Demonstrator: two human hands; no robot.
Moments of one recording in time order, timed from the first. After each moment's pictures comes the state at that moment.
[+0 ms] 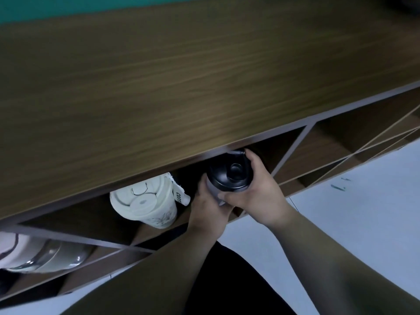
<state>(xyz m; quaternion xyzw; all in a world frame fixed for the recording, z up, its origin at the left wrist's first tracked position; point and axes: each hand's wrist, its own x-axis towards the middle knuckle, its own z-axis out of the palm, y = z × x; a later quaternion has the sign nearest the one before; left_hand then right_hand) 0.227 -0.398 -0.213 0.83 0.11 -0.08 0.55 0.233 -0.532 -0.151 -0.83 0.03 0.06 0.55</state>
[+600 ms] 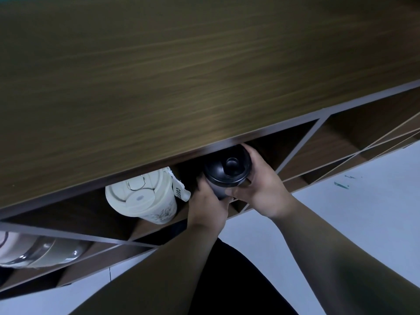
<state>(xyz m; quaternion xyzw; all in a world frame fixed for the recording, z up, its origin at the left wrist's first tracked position) 0.229 -0.403 -0.215 0.87 0.14 -0.08 0.47 0.249 -0.542 -0.169 -0.83 -0.03 0.06 0.56</state>
